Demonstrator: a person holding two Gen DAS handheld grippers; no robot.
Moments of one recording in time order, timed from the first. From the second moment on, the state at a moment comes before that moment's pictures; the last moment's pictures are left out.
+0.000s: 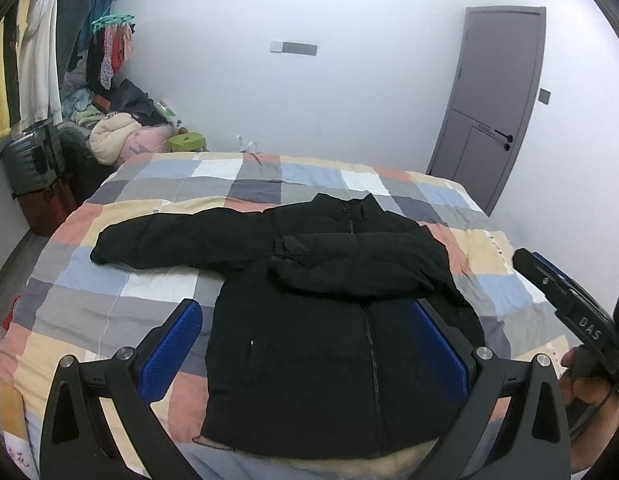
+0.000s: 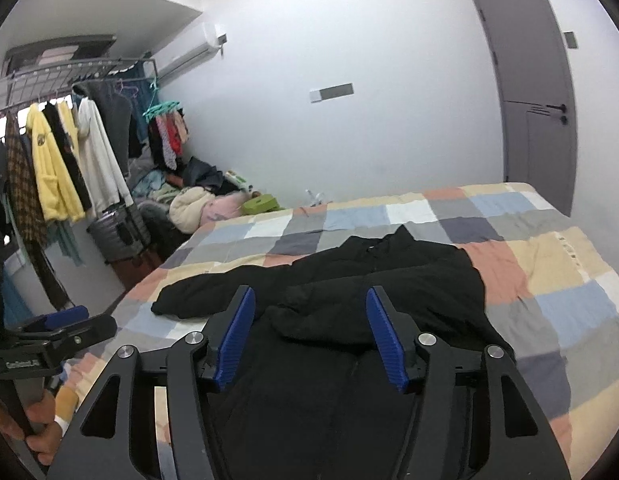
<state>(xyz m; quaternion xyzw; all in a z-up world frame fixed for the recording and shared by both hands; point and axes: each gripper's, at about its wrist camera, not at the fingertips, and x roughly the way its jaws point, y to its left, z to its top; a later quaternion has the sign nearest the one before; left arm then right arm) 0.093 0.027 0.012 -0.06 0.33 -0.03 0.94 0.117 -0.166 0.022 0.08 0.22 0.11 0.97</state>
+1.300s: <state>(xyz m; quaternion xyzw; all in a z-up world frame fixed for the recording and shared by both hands) 0.007 0.044 -0.045 -0.06 0.31 -0.07 0.95 -0.015 -0.159 -0.056 0.05 0.18 0.04 0.98</state>
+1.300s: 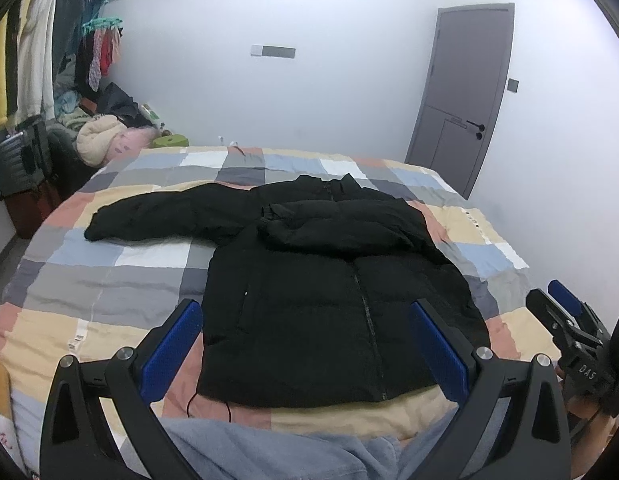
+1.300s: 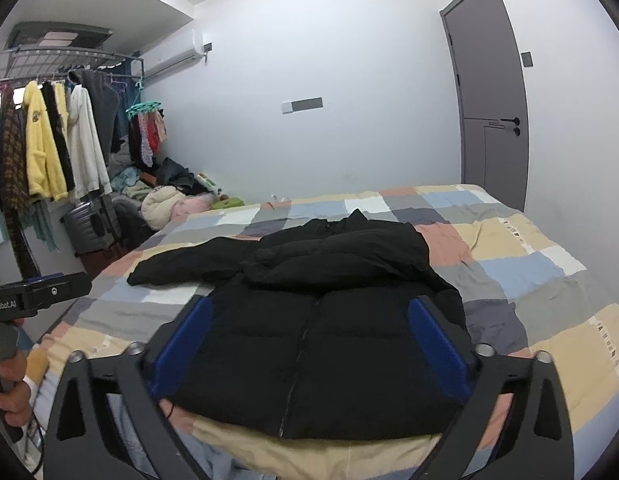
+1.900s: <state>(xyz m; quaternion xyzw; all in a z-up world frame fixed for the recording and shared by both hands) 0.193 0.270 -0.108 -0.20 0.32 -0.04 0.93 0.033 -0.176 -0.079 0.08 0.21 0.00 0.97</state>
